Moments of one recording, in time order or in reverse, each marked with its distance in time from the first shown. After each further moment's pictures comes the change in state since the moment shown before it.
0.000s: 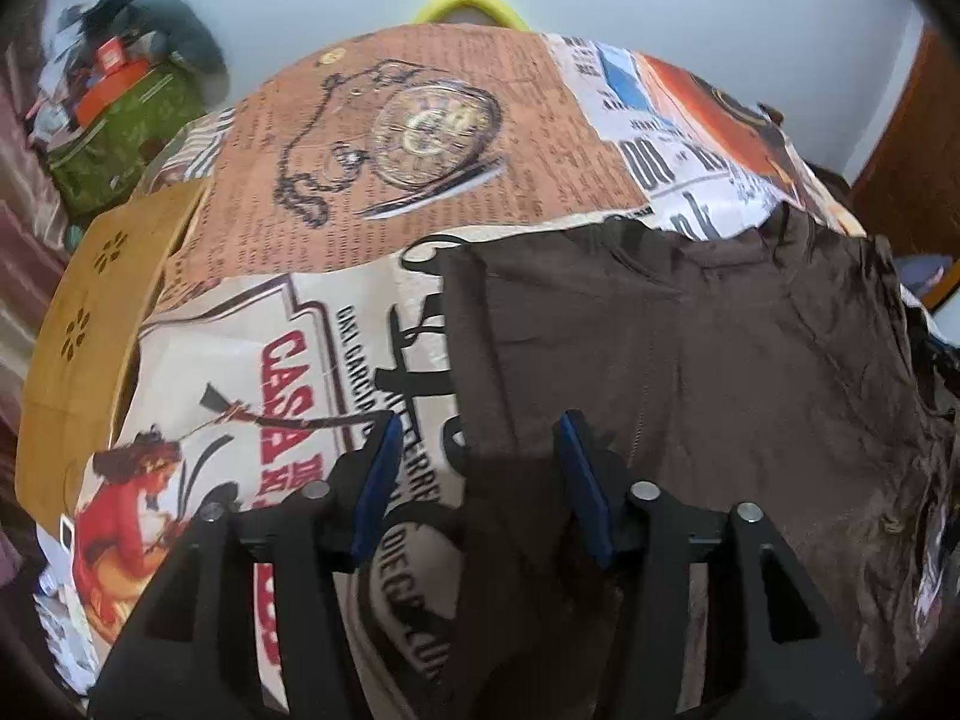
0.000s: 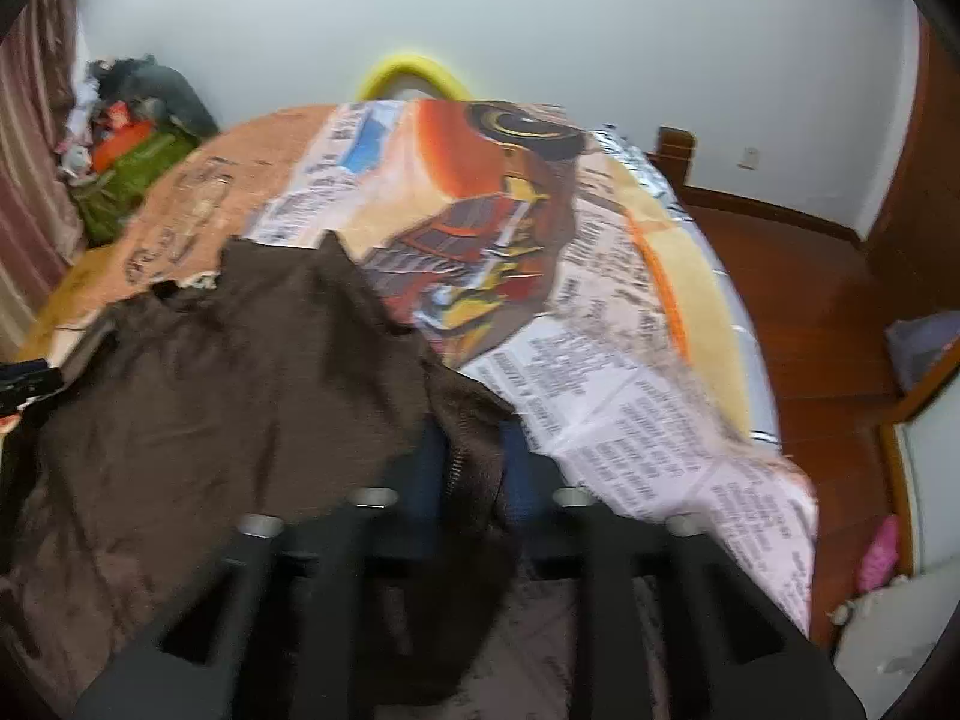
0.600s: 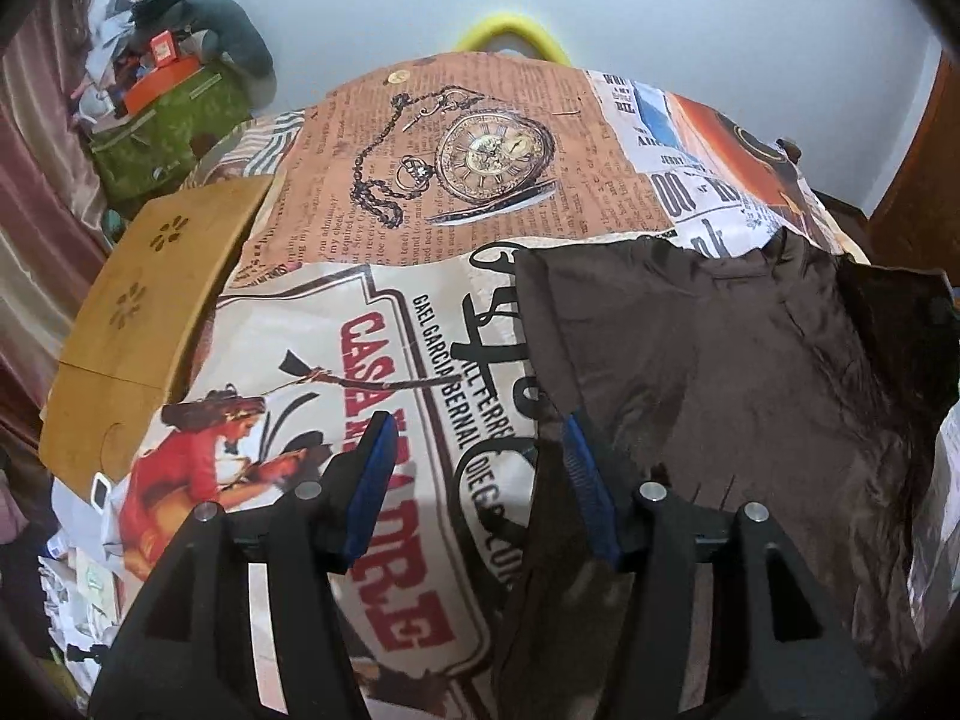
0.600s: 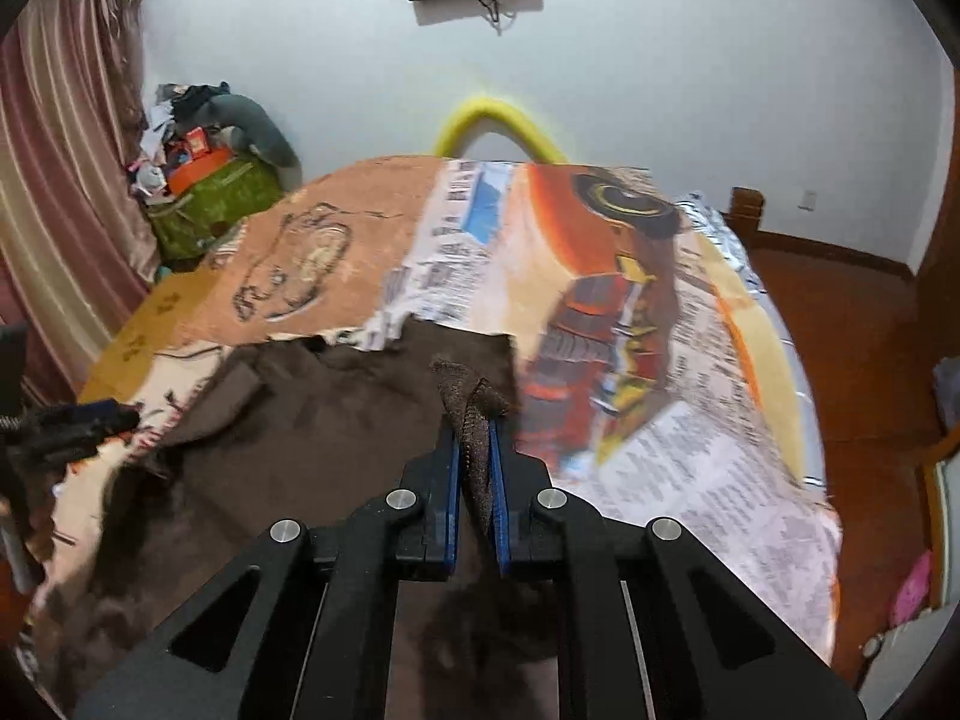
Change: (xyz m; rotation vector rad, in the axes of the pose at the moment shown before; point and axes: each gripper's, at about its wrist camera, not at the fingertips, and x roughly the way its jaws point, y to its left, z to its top) left arm -0.051 0.023 -0.025 -0.035 -0.052 0.052; right arm -0.052 0.067 0.031 -0.034 -0.067 0.161
